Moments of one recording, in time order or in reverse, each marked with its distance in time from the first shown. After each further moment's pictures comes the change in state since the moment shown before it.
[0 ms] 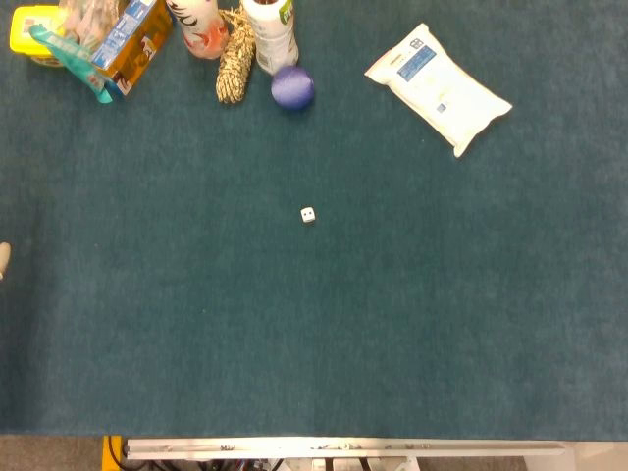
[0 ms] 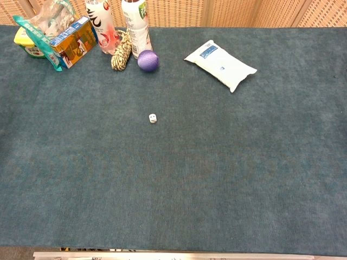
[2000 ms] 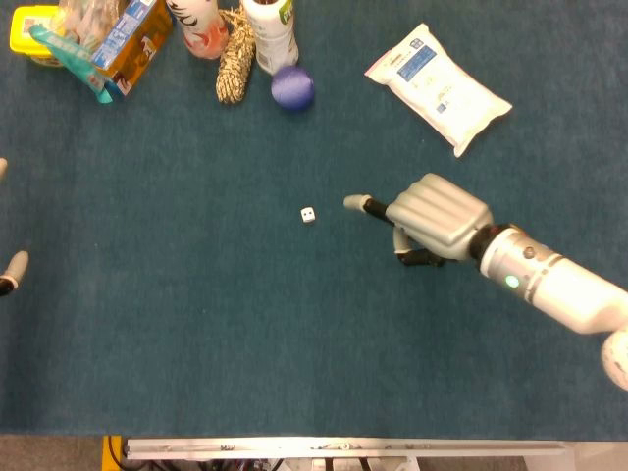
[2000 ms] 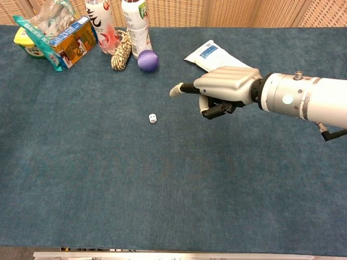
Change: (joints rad) left arm -0.011 0.054 0.037 -0.049 0.085 -0.007 -0.001; right arm 0.801 -0.127 0.049 -0.269 0.549 -0.828 -0.401
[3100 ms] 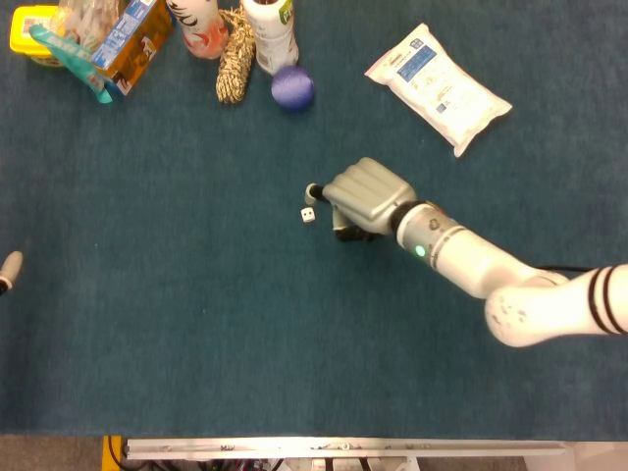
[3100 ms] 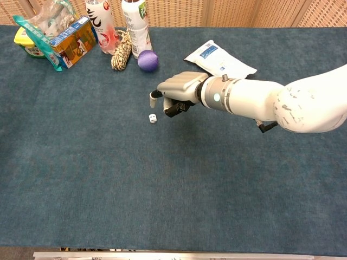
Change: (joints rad) left arm 0.010 0.005 0.001 0.005 0.003 0.017 -0.015; right arm 0.331 -0.303 -0.064 0.315 0.388 0.034 -0.069
